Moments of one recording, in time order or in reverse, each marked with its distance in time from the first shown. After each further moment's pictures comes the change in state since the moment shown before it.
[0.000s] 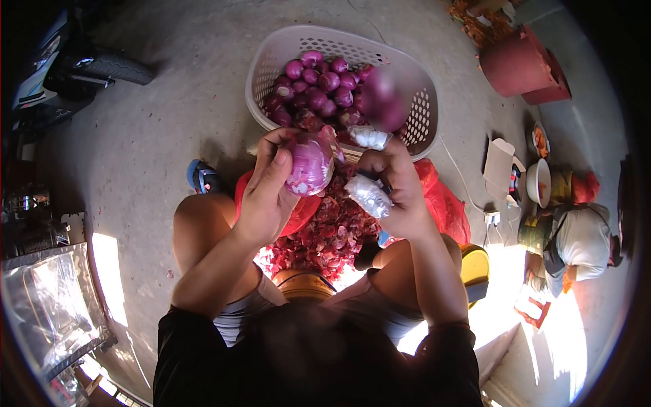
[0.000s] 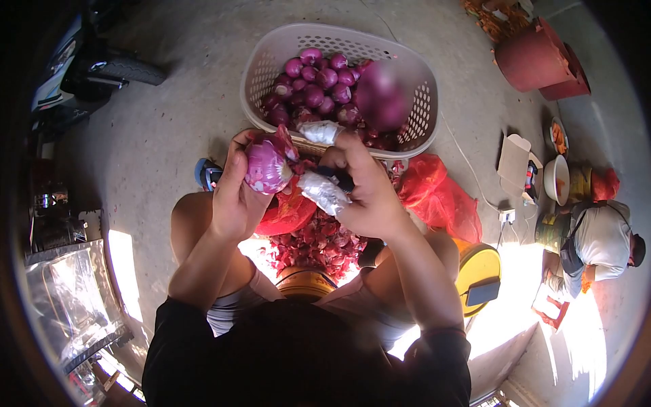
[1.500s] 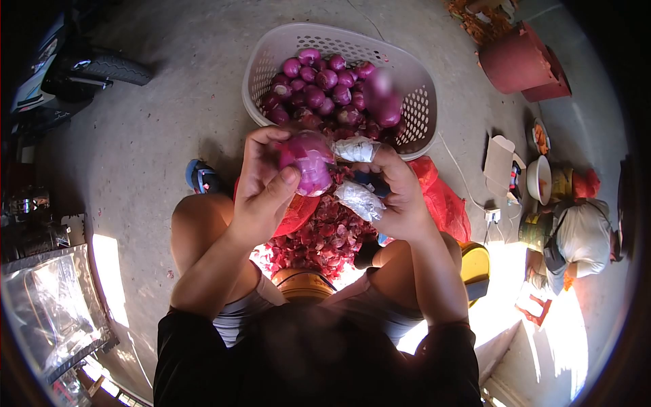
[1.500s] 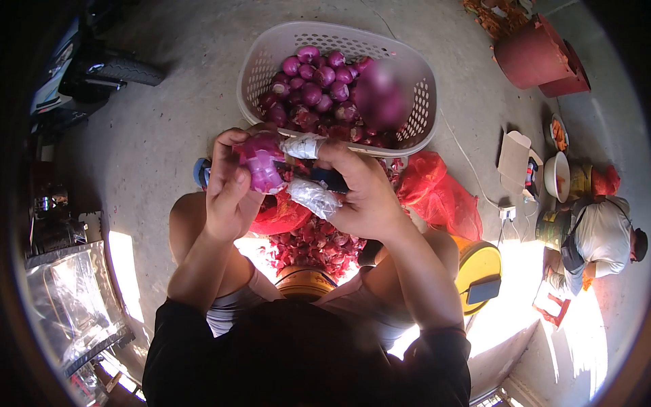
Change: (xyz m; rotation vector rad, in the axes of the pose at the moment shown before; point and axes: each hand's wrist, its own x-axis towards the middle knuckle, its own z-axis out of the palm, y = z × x) left_hand 0.003 0.001 -0.003 0.127 -0.125 0.161; right_hand 0.001 0.013 0.001 -0.145 0.045 -0.172
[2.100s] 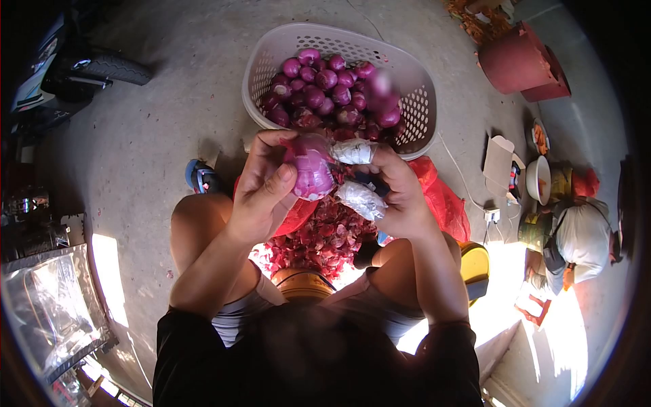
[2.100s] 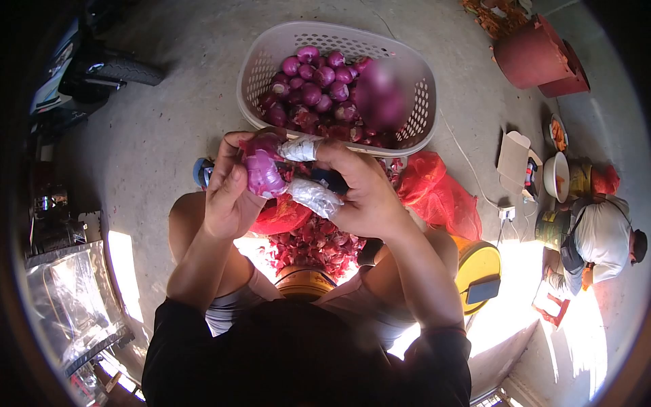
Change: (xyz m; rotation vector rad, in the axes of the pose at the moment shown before) left_hand -0.001 0.003 -0.003 -0.117 -0.066 -0.084; right_hand 0.001 -0.006 -0.003 0.051 -0.053 0.099
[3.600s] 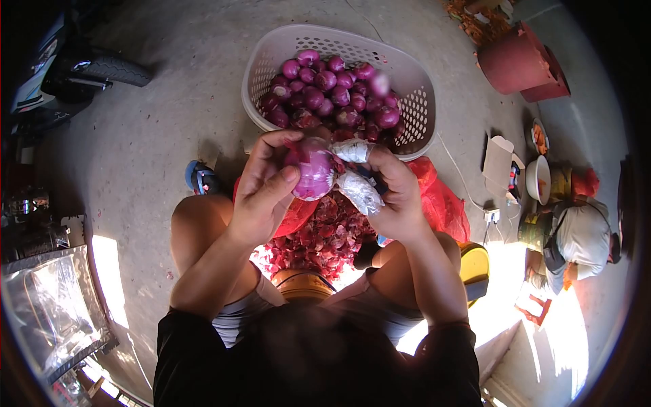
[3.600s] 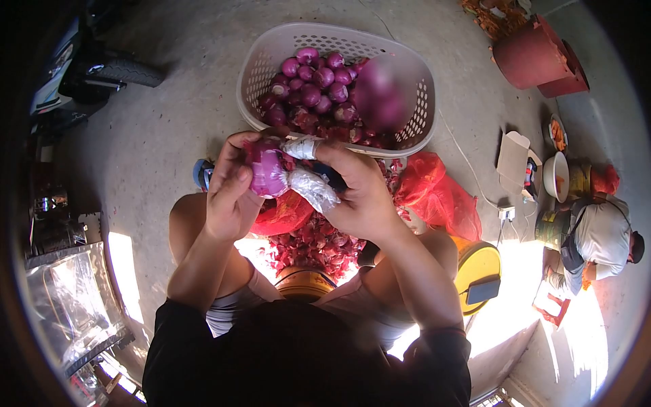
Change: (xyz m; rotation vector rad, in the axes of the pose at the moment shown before) left_hand 0.003 0.001 0.008 -0.027 0.057 -0.005; right_hand 0.003 -0.004 0.011 0.145 0.099 -0.055
